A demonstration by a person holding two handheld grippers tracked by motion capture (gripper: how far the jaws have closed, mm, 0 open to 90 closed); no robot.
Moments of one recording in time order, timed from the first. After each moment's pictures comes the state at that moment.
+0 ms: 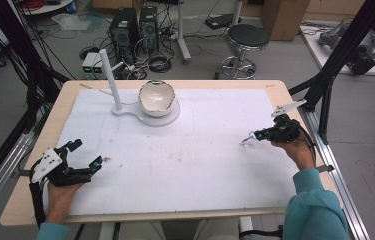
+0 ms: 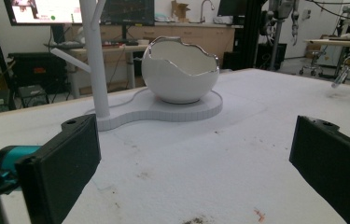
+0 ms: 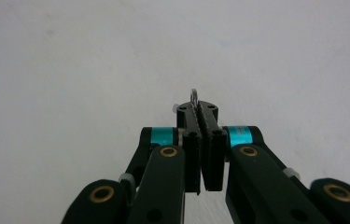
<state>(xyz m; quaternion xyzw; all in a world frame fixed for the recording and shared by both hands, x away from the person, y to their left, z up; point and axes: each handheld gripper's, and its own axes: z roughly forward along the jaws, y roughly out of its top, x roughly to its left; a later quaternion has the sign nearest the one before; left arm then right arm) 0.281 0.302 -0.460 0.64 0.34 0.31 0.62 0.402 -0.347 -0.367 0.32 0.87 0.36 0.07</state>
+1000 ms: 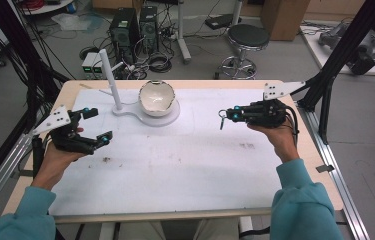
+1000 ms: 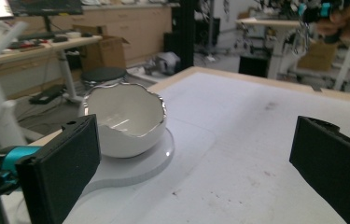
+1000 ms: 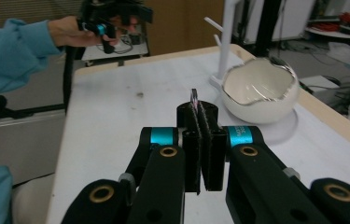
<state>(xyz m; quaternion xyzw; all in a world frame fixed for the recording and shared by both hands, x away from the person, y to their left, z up) 0.340 0.264 -0.354 0.72 0.23 0.20 0.62 0.390 -0.266 -0.289 0.12 0.82 0.56 0.05</state>
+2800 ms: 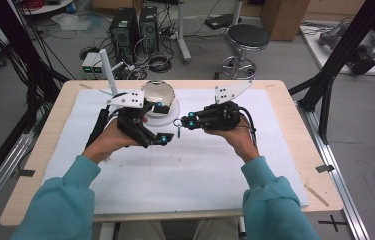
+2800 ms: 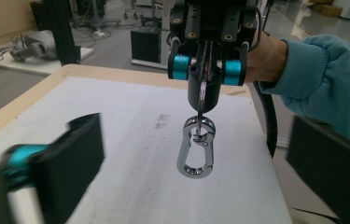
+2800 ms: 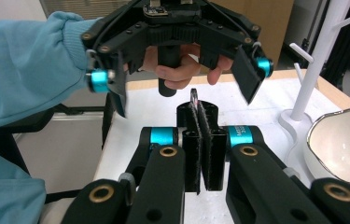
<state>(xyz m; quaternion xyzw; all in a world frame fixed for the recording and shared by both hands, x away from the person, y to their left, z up) 0.373 0.120 -0.311 0.78 0.09 0.02 0.62 0.391 -0.160 -0.298 0.03 0.81 0.58 -0.03</state>
